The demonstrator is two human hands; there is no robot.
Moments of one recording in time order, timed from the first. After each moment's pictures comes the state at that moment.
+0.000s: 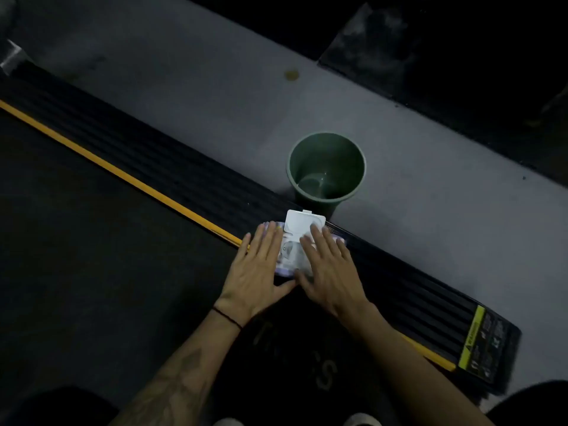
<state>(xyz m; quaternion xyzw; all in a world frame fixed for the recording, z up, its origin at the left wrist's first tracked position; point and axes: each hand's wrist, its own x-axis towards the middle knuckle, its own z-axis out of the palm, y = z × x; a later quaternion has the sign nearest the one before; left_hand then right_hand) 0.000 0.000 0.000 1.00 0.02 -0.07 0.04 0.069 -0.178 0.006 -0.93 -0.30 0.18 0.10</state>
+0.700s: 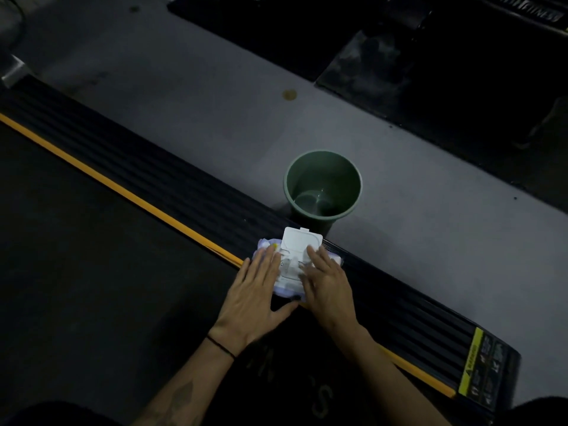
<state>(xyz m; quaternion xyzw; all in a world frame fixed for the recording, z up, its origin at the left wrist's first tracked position) -0.011 -0.006 -0.017 0.99 0.02 -0.07 0.09 0.073 -0.170 -0.017 -0.93 -0.24 0.12 0.26</state>
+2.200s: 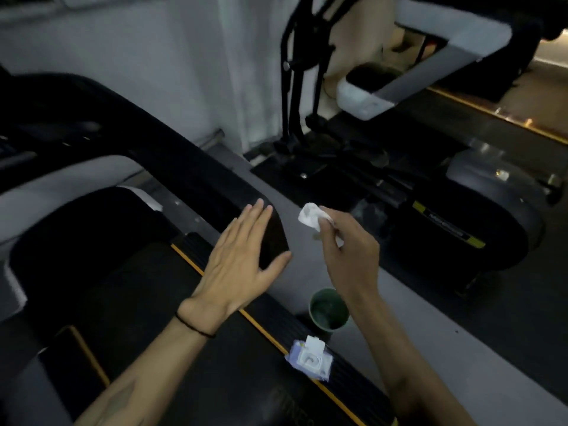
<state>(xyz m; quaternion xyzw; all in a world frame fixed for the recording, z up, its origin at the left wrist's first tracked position) 0.005 0.114 0.841 0.97 0.11 0.14 0.18 0.120 -0.053 0.829 -0.81 -0.27 -0.16 0.49</state>
